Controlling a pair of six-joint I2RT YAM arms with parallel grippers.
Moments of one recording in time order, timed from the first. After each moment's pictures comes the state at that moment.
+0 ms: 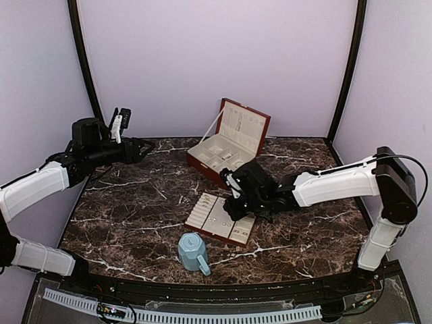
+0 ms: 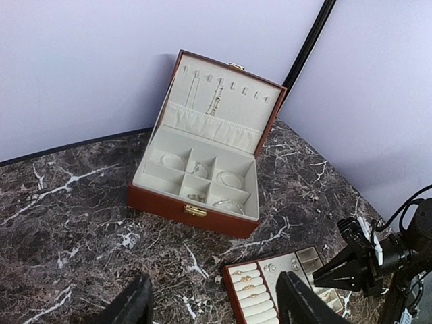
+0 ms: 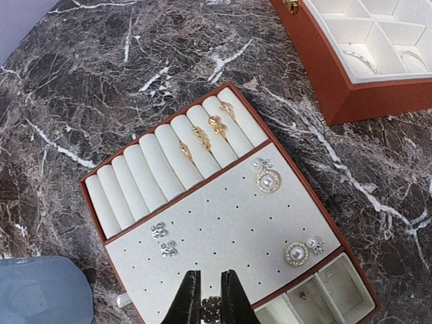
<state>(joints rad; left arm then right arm) -0.29 1.19 0.87 0.02 0.47 -0.21 1.01 1.73 1.07 -0.15 0.10 0.35</state>
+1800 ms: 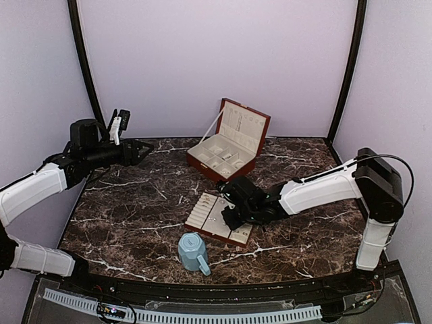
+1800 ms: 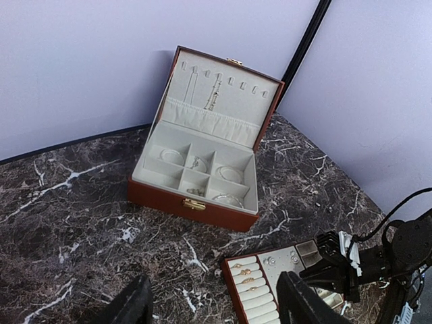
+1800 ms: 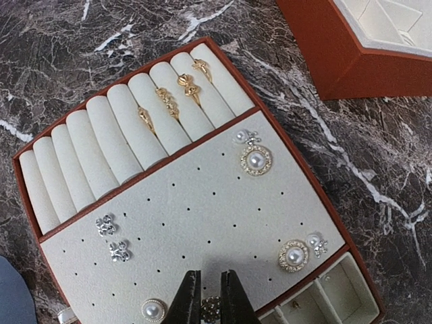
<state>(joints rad) -0.28 1.16 0.86 -0.03 0.47 -0.18 1.05 1.85 1.08 -0.15 0.25 0.30</state>
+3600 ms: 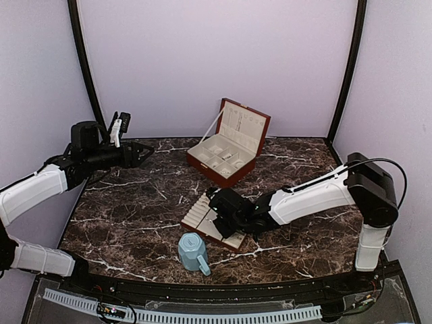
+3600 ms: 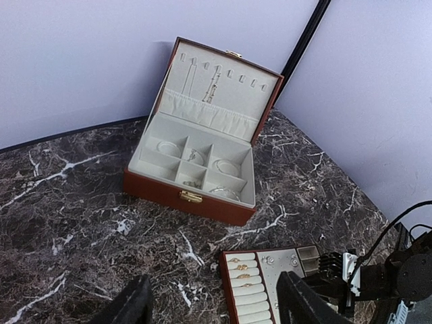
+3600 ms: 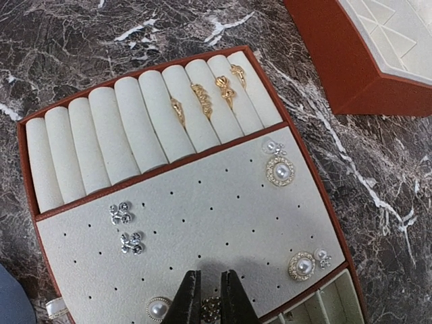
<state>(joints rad) -0.28 1.16 0.84 -0.03 0.48 -0.20 1.16 1.91 1.13 -0.17 0.42 0.29</state>
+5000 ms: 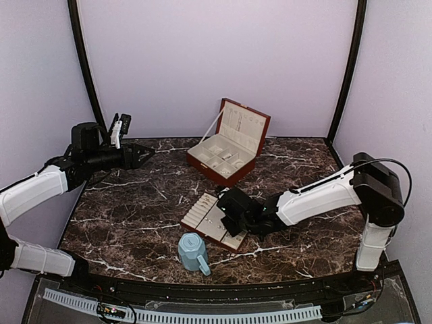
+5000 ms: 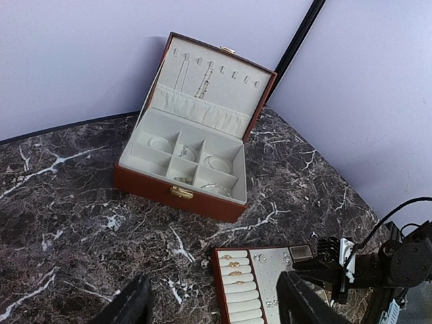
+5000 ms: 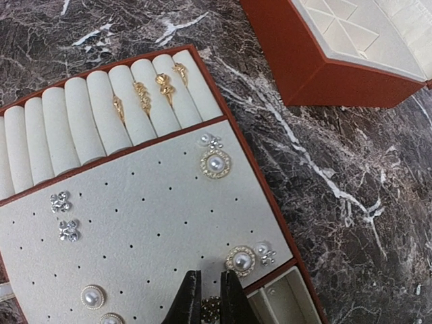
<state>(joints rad) -0.28 1.16 0.83 -0.02 0.51 -0.22 1.14 1.86 1.05 -0.12 0.51 0.26</state>
